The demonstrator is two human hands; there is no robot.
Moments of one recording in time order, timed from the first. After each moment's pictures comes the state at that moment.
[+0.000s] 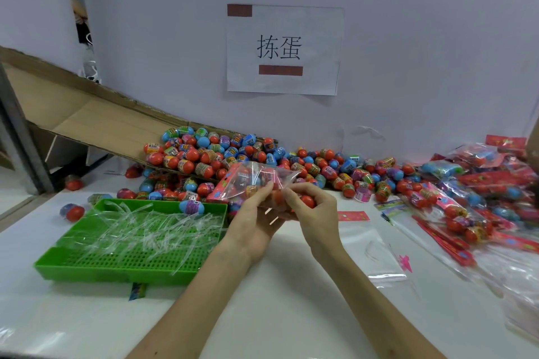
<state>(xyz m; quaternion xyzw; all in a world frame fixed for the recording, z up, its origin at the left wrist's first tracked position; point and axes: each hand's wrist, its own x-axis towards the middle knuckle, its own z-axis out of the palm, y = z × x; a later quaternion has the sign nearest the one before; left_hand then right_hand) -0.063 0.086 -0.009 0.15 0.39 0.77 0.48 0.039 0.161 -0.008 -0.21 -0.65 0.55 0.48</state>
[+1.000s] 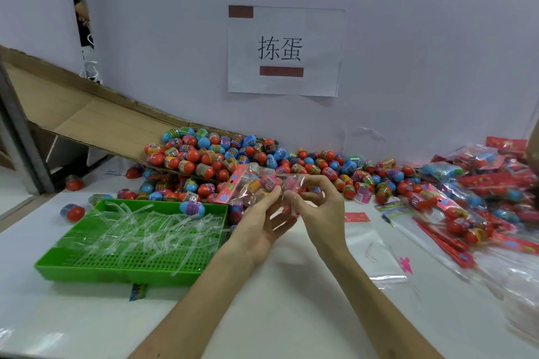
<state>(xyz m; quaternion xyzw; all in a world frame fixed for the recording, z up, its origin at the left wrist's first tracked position) -0.056 0.088 -0.011 0.17 0.40 0.75 0.50 0.045 0.165 -0.003 -0.22 -0.68 0.47 0.52</state>
